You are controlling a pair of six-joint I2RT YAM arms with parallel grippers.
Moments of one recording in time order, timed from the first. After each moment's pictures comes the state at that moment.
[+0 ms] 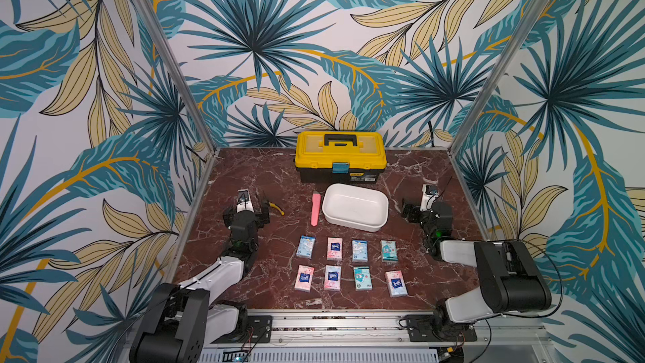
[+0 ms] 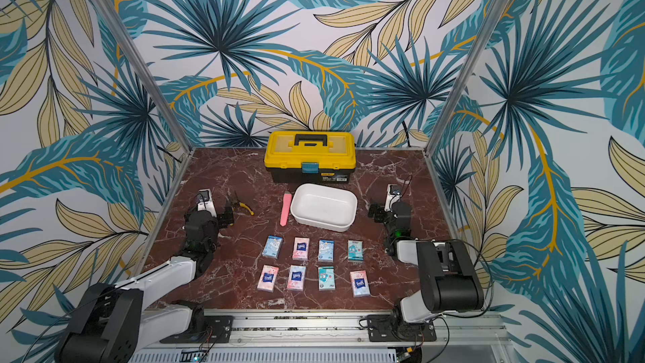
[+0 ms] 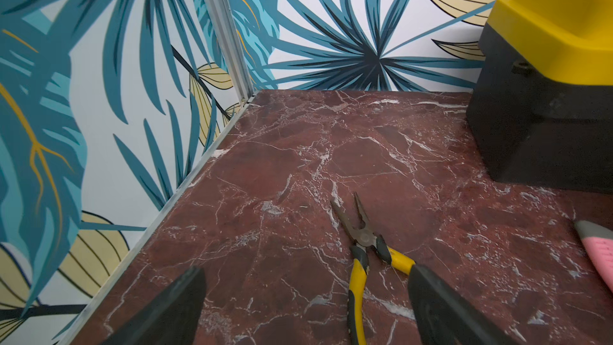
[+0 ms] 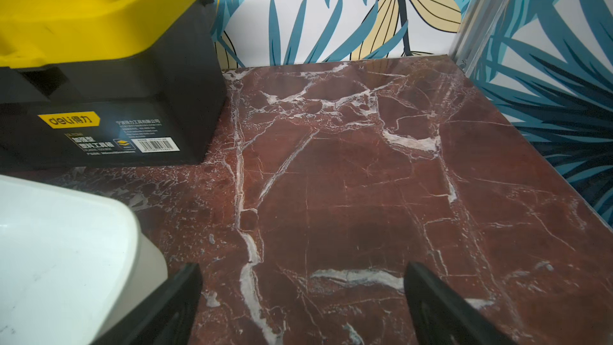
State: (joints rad) left arm -0.14 1.22 0.31 0.62 -0.40 -0.04; right arm -0.01 1.51 0.42 0.76 0.03 0.06
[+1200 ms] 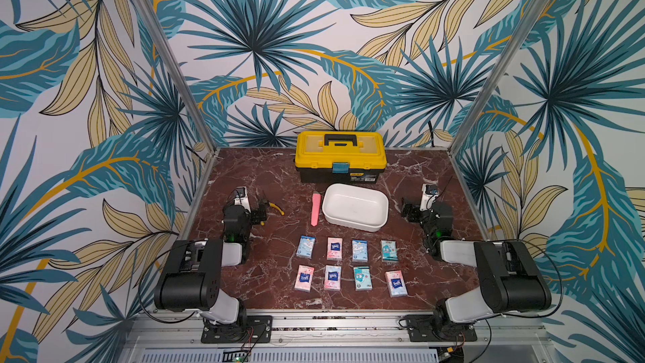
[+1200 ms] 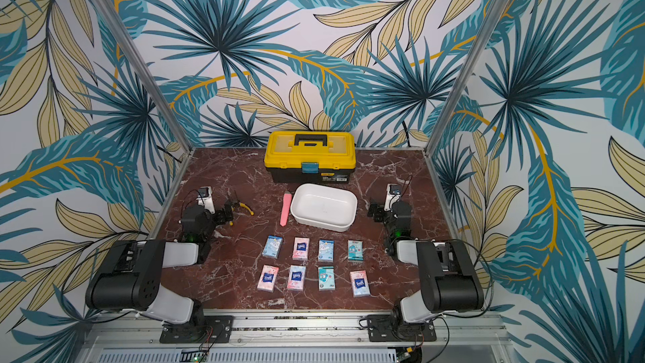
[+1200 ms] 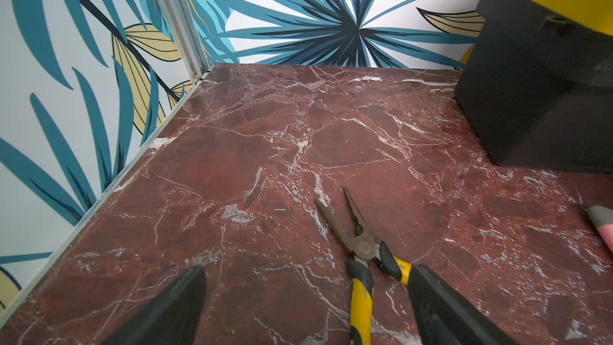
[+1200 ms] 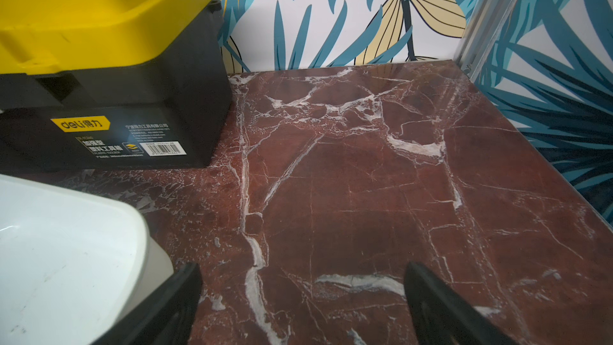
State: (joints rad) left arm 0.04 1.53 0.38 0.83 -0.08 -0.04; right arm -0.01 1.51 0.42 0.77 0.02 0.06
